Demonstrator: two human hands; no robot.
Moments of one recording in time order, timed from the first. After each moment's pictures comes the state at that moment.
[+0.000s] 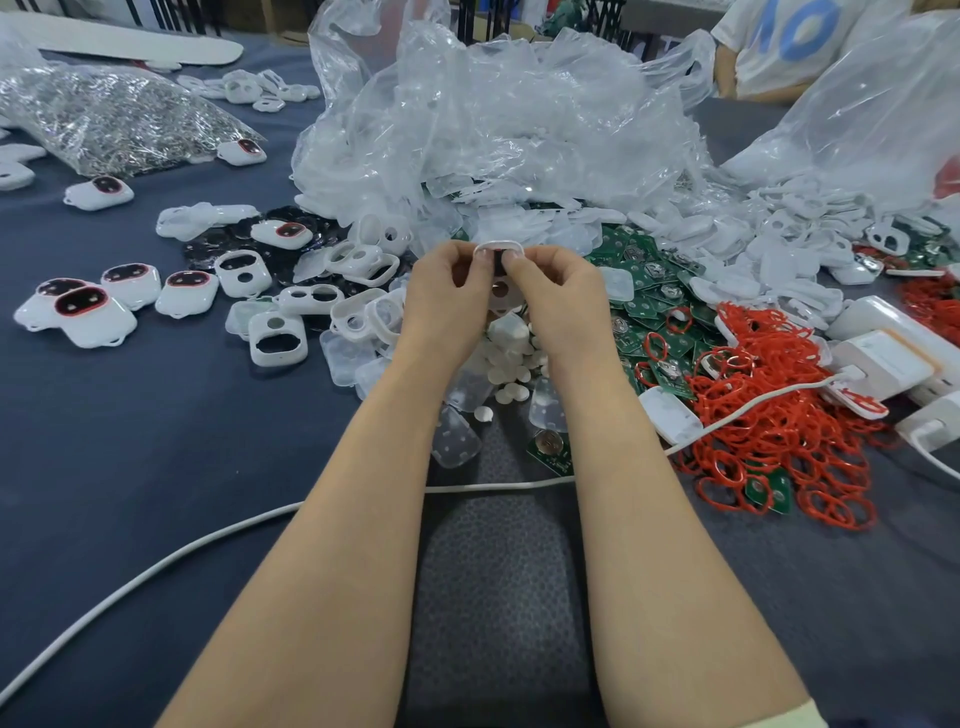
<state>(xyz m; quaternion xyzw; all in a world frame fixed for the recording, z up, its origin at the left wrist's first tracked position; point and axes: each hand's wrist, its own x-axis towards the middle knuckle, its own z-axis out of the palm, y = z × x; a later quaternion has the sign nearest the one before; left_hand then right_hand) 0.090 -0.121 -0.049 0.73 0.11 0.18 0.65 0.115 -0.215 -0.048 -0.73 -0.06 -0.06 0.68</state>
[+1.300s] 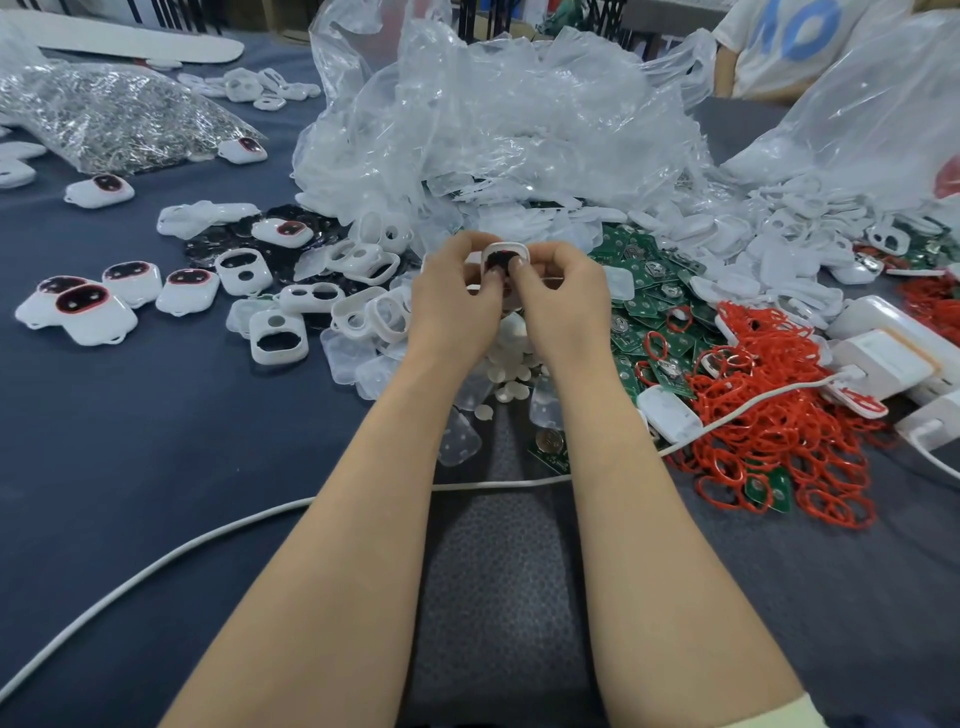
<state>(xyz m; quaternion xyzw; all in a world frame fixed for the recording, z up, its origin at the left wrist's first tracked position) 0.087 -0.125 -0.051 0.76 0.07 0.18 0.62 0.115 -0.215 -0.051 -0.80 -0.08 -0.14 0.59</state>
